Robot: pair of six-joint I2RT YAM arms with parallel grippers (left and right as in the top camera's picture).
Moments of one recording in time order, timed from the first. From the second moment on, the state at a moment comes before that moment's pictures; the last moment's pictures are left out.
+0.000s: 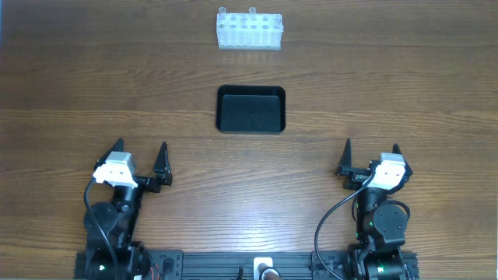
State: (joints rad) left arm -0.03 0.01 0.01 -0.07 0.10 -0.13; right arm 0.09 0.02 0.01 -0.05 0.23 0.00
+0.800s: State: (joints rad) left arm 0.01 0.12 0.02 0.10 0.13 -0.14; right arm 0.09 0.02 0.01 -0.05 0.23 0.00
